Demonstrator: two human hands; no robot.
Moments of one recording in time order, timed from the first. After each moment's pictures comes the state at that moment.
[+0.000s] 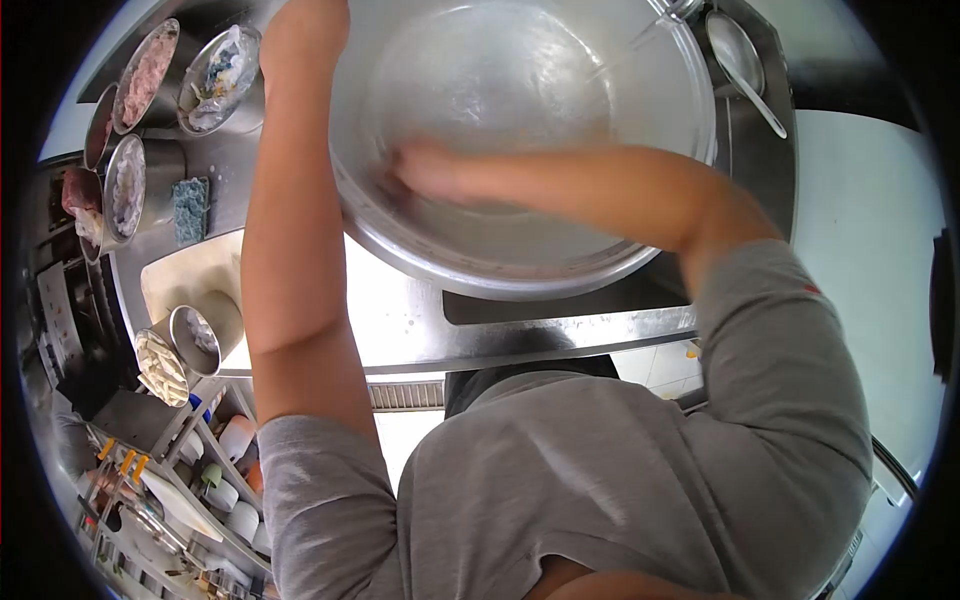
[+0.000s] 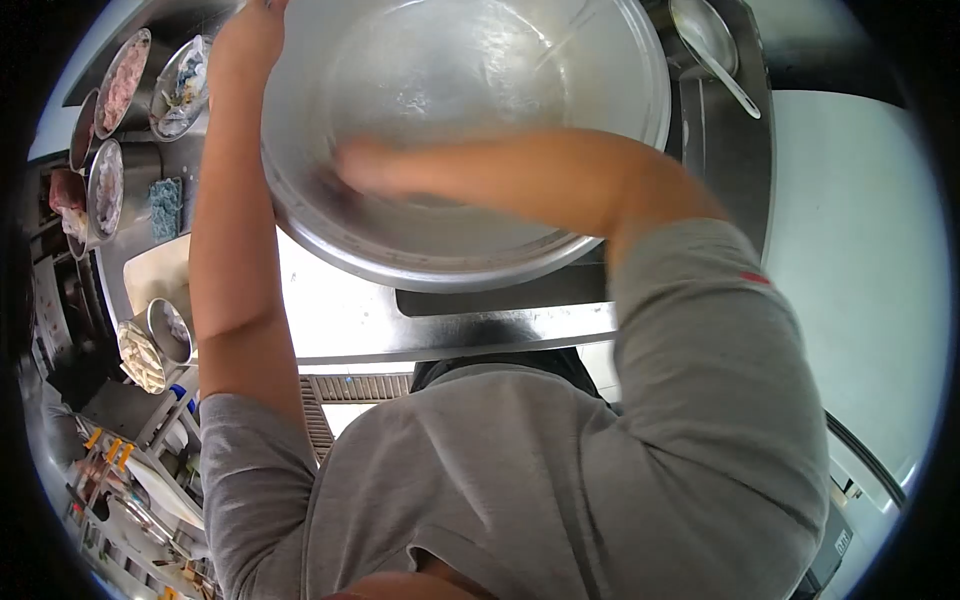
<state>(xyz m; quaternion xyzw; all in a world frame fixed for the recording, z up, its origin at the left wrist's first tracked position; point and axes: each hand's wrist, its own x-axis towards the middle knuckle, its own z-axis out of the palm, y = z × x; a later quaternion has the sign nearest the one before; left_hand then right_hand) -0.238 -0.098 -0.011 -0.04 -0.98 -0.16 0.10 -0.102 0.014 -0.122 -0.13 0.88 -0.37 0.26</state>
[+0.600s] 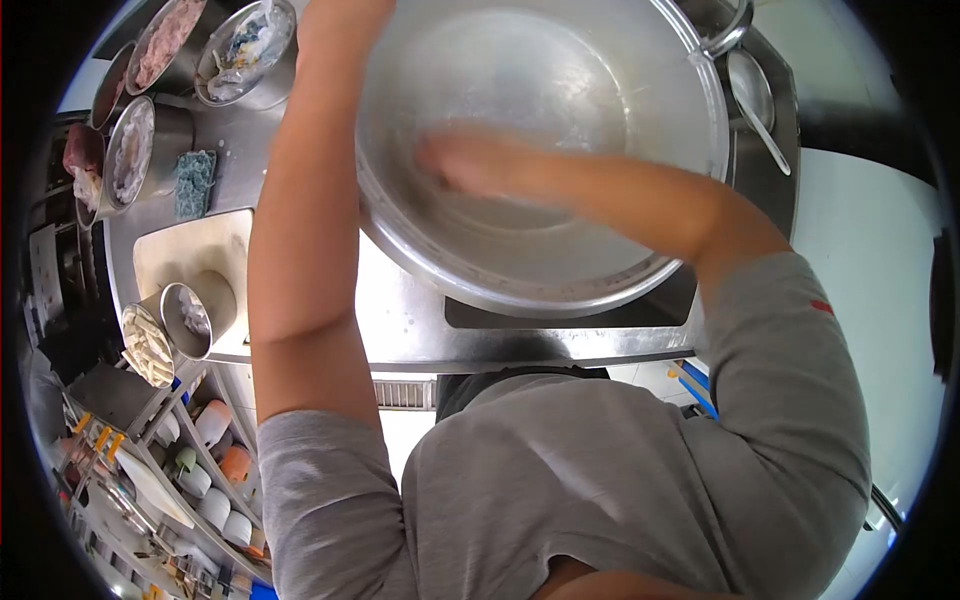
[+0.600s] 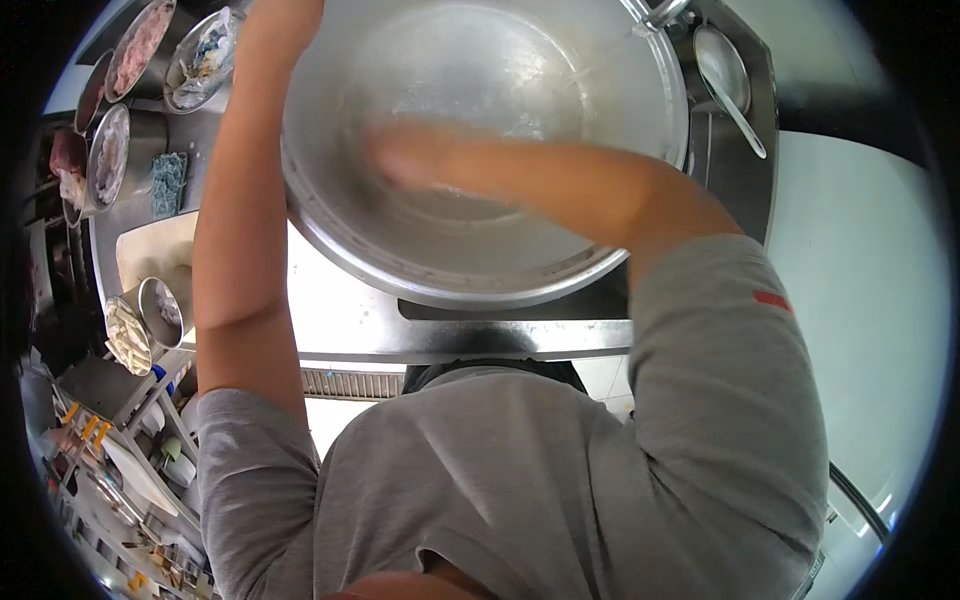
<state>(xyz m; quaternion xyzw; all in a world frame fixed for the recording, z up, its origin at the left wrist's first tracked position) -0.241 -0.102 -0.006 -0.04 -0.98 -0.18 0.07 -0.121 0.054 -0.115 -0.33 0.88 -0.26 0.22</state>
